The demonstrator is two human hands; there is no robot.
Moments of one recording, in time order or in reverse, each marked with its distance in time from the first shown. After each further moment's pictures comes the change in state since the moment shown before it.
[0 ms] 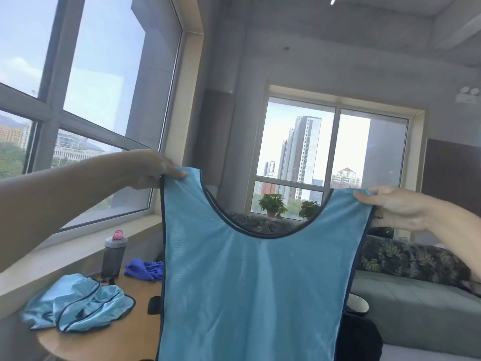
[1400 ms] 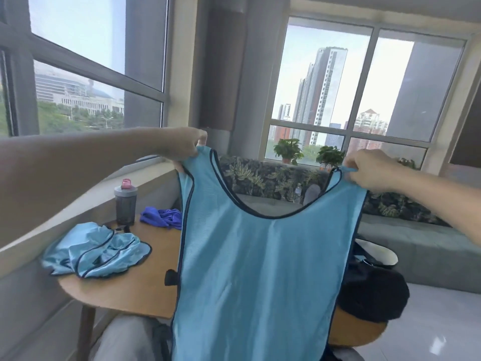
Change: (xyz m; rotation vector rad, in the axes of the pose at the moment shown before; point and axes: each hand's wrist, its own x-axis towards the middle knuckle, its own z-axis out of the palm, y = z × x) left_hand 0.080 -0.045 0.091 0.687 -0.241 0.219; right_hand 0.123 0.057 0.085 -1.168 0.151 -0.199
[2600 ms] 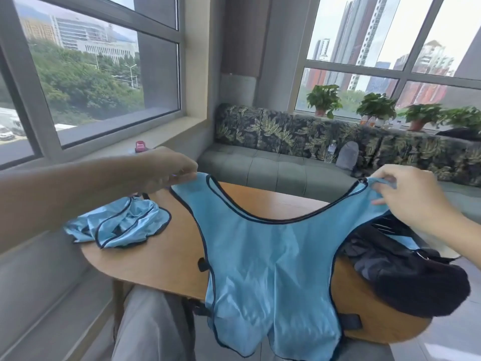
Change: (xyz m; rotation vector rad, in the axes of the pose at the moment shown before) left_hand 0.016 -0.069 0.104 -0.897 -0.054 -0.645; right_hand 0.006 -0.008 0.111 0.433 0.072 0.090
